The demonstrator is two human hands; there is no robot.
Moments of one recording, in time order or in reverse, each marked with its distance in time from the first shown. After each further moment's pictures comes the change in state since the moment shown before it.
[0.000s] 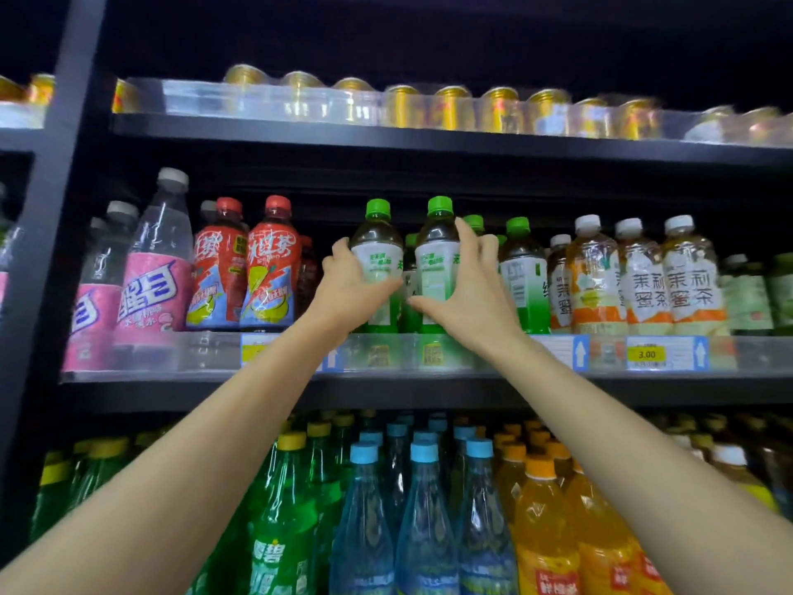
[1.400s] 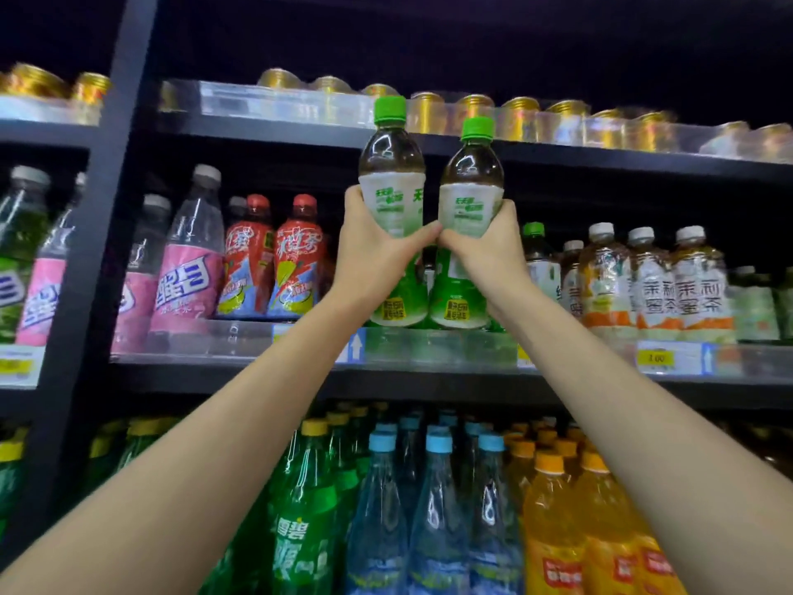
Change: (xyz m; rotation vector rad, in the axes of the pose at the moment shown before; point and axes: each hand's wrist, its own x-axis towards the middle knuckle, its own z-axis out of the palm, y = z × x) left_hand -0.021 0.036 -0.017 -0.396 0.224 0.380; right_hand 0.029 -0.036 -0.018 0.623 0.158 0.216
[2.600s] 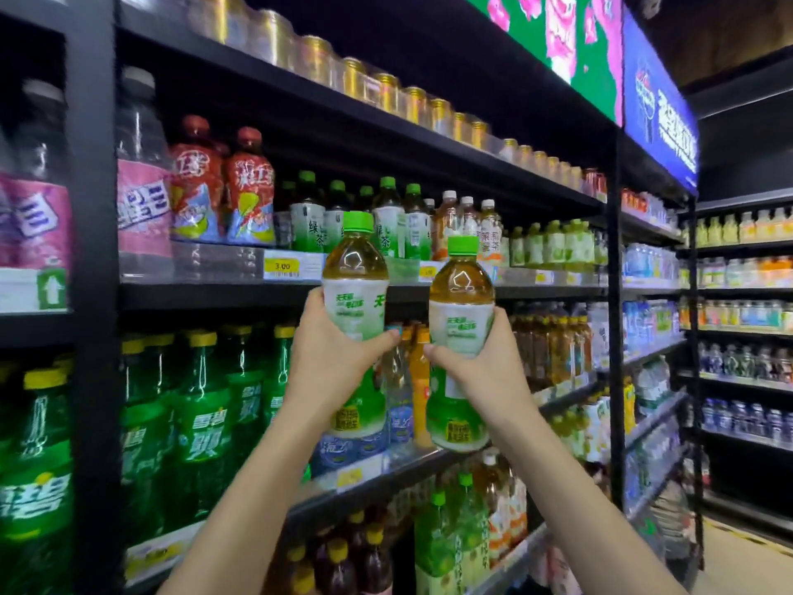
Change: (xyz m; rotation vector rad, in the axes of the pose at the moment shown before) left_hand -0.177 0.045 -0.134 -0.240 -0.378 -0.447; right_hand -0.285 -0.116 -0.016 -0.410 0.181 0.330
